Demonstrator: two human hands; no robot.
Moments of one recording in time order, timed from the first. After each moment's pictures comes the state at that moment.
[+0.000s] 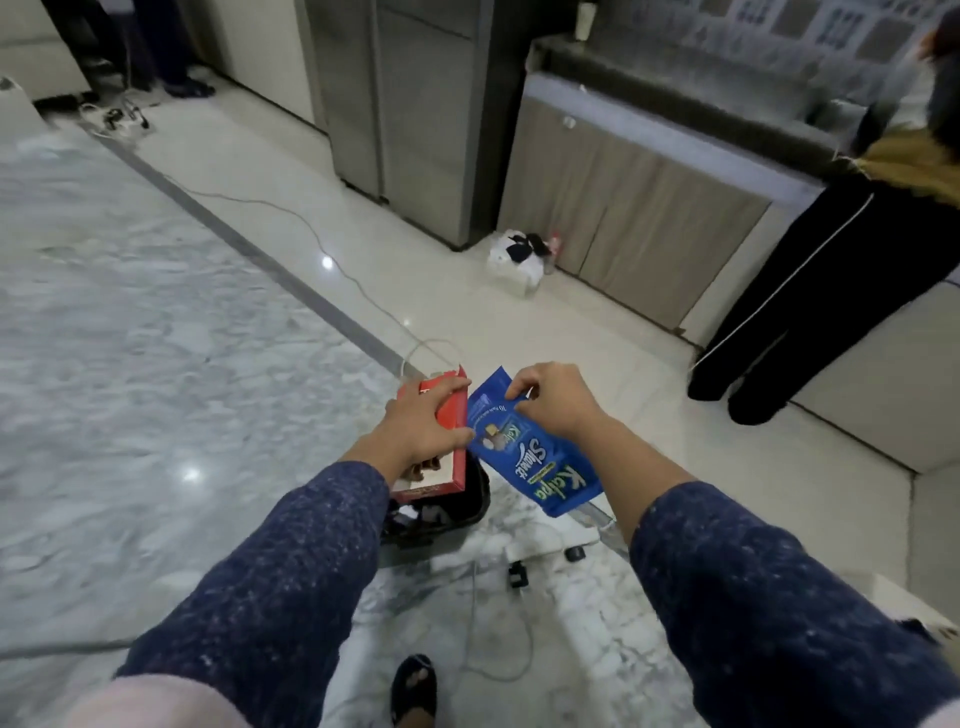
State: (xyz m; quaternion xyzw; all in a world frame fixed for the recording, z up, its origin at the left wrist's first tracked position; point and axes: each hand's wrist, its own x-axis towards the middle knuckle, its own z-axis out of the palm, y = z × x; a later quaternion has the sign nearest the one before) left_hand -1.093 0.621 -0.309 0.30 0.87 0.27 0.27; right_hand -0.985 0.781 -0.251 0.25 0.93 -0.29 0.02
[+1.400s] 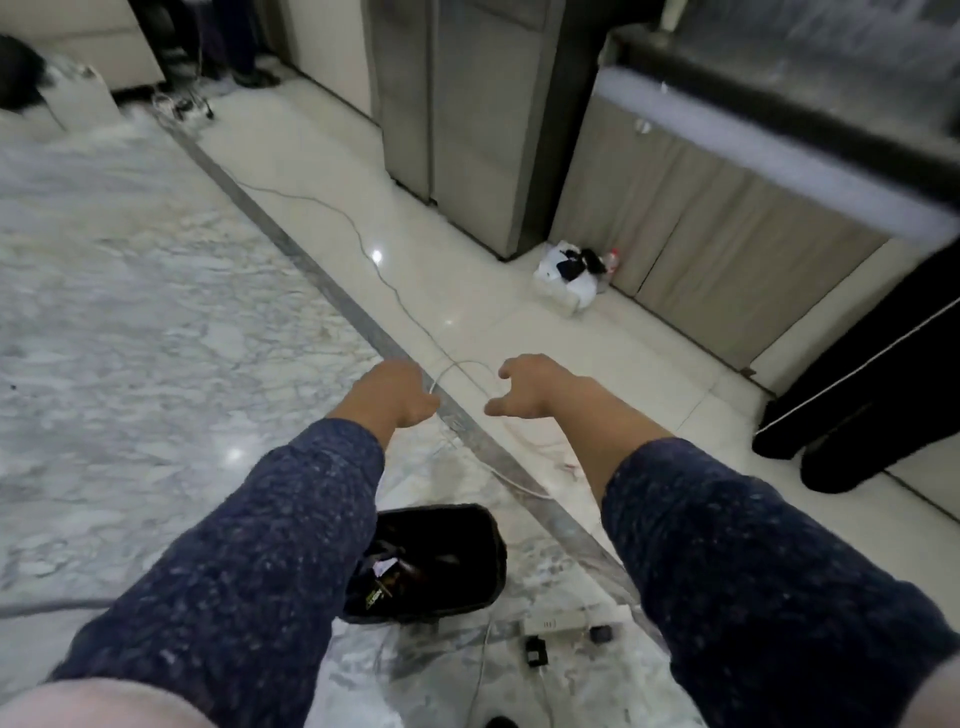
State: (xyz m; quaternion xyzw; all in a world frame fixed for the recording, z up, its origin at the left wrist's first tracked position) left_hand -1.253 0.707 -0.285 0.26 0.94 0.02 0.23; right_hand -1.168 0.862 -0.248 0.13 0.95 -0.12 0.25
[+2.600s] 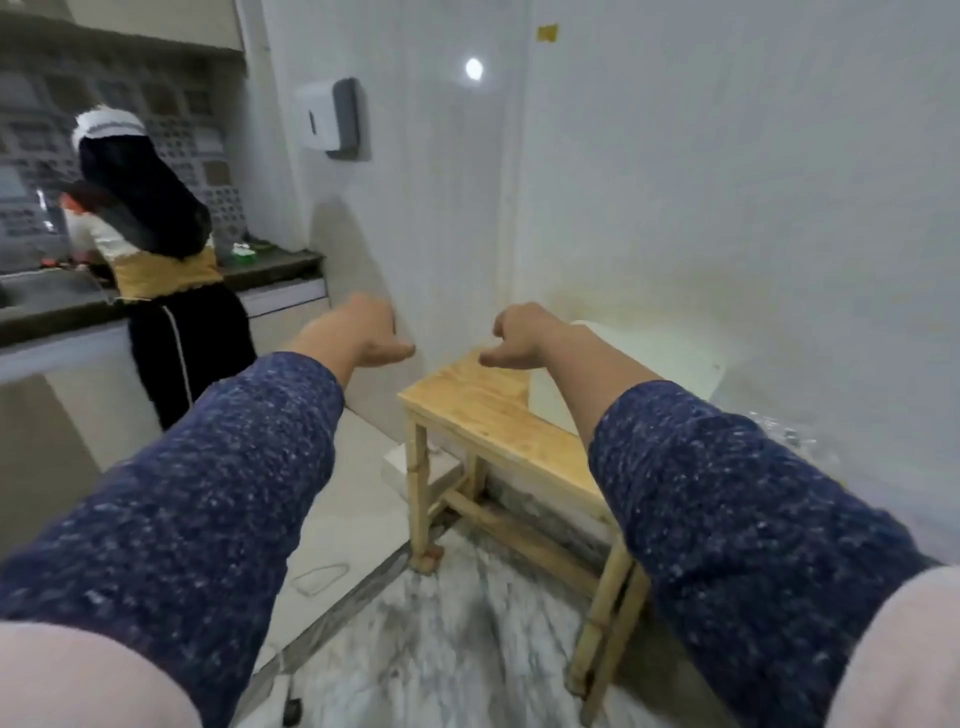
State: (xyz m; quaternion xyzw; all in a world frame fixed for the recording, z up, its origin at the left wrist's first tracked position) left_hand -0.681 0.754 0.013 0.90 0.42 0.03 -0.03; right_hand -0.517 0.645 0.010 0.81 0.58 -0.02 -0.06
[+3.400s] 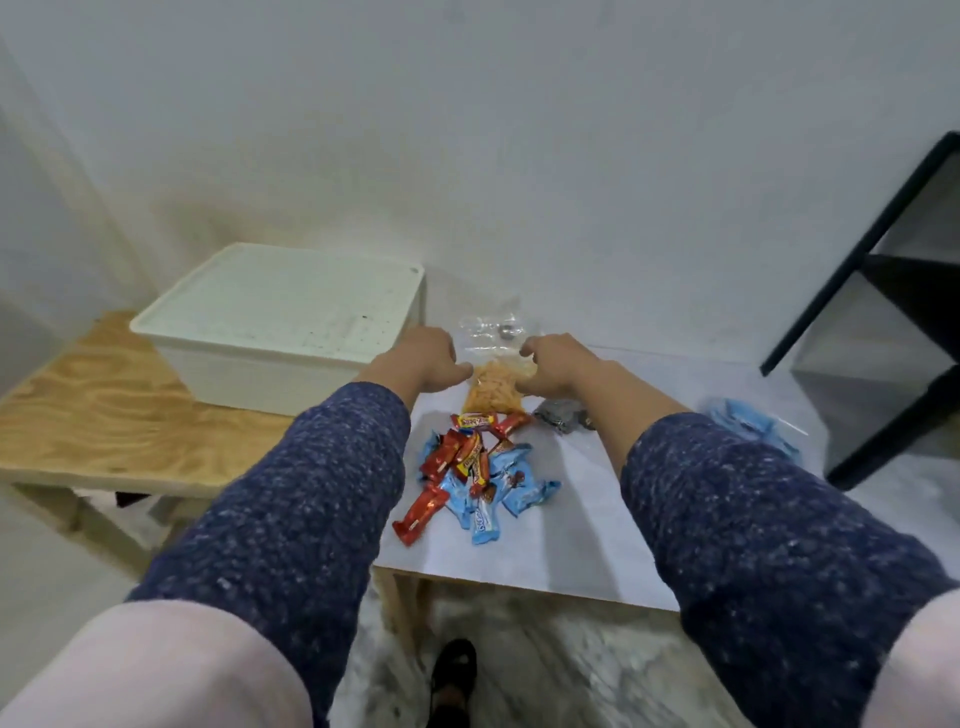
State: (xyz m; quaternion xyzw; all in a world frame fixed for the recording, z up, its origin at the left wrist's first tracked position) left_hand -0.183 0.574 -0.156 0.98 0.13 -0.09 0.10; right_hand -0.124 0.407 -0.149 0.95 0.26 -0.17 -0.07
